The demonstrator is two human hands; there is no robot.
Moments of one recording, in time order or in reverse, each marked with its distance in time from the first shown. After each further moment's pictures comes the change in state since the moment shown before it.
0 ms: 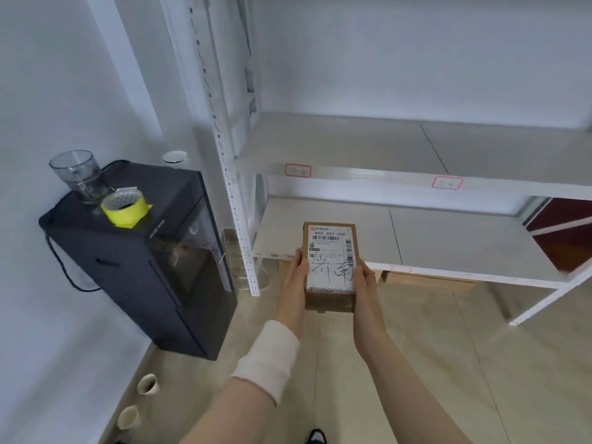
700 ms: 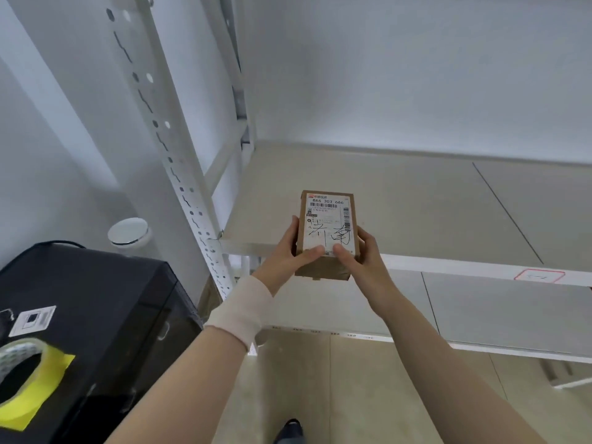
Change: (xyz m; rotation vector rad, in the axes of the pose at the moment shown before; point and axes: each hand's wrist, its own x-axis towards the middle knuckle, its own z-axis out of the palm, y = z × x) left_hand 0.377 0.161 -0.051 0.325 -0.288 0.058; right_hand 0.366 -0.093 0.134 -0.270 -0.183 -0.085
